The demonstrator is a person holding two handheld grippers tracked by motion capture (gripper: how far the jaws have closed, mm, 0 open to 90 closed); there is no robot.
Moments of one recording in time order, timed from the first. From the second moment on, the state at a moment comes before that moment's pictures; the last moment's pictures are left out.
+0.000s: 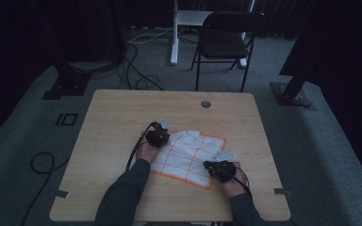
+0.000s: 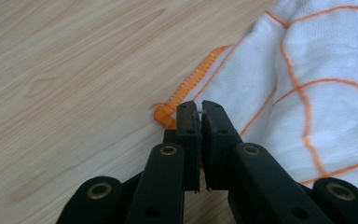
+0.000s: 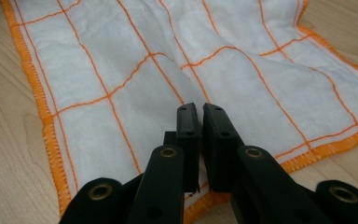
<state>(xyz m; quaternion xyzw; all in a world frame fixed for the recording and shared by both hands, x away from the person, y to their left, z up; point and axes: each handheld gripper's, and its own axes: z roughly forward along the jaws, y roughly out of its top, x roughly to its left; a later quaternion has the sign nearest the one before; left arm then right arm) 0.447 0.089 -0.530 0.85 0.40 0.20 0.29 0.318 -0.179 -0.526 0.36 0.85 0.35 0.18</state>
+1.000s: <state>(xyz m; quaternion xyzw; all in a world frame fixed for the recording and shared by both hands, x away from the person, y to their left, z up) 0.450 0.146 -0.522 0.83 0.44 0.23 0.26 0.321 -0.192 -0.523 0.37 0.84 0.34 0.19</state>
